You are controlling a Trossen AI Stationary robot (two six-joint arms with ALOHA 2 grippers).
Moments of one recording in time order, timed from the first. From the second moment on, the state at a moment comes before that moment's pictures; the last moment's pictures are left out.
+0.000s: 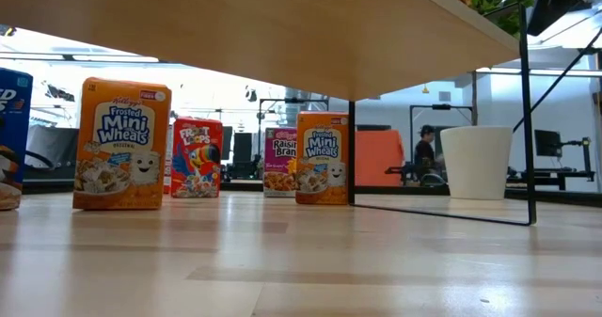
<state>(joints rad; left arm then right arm) -0.36 1.56 1.28 -0.33 -0.56 -0.62 0.66 1.24 1.14 -1.12 0.42 0.92</state>
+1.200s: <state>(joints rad) -0.30 1.59 1.28 -0.16 -0.42 -0.56 0.65 1.24 1.14 -1.11 0.42 0.93</state>
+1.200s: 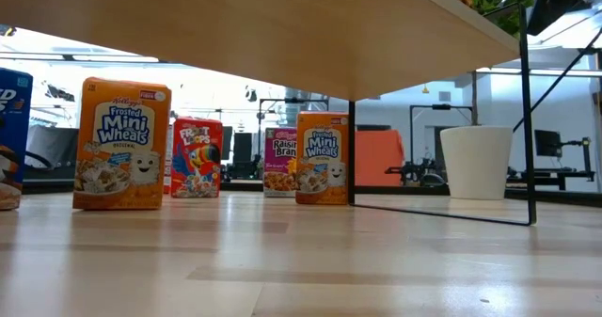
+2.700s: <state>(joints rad) -0.11 1.35 1.29 -0.45 -0.47 -0.23 0.65 1.24 1.14 -1.11 0.45 0.97</state>
